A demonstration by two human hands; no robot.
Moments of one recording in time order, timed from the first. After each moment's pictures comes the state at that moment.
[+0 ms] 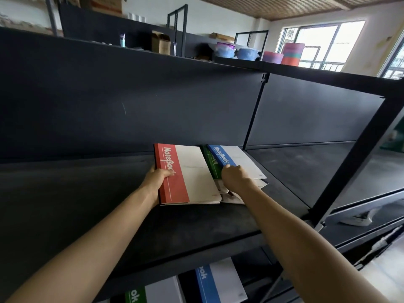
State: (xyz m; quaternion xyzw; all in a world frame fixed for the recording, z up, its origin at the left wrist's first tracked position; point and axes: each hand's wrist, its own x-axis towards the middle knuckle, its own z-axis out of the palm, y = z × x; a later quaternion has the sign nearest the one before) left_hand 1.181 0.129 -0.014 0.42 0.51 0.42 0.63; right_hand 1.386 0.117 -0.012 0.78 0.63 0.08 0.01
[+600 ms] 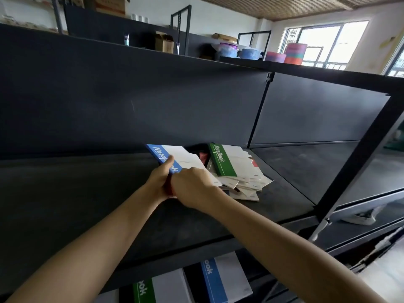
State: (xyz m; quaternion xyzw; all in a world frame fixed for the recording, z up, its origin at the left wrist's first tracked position) left_hand 1.175 0.117 -0.008 0.29 0.45 0.44 0.72; right_hand 1.252 0.061 0.022 0.57 0.79 0.19 0.07
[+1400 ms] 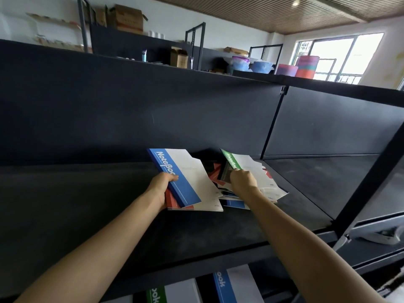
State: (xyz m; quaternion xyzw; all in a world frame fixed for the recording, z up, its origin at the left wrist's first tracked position) left_hand 1.137 0.114 -0.002 0.32 0.52 0.43 0.66; right_hand 1.347 0.125 -0.010 0.75 0.64 0.15 0.06
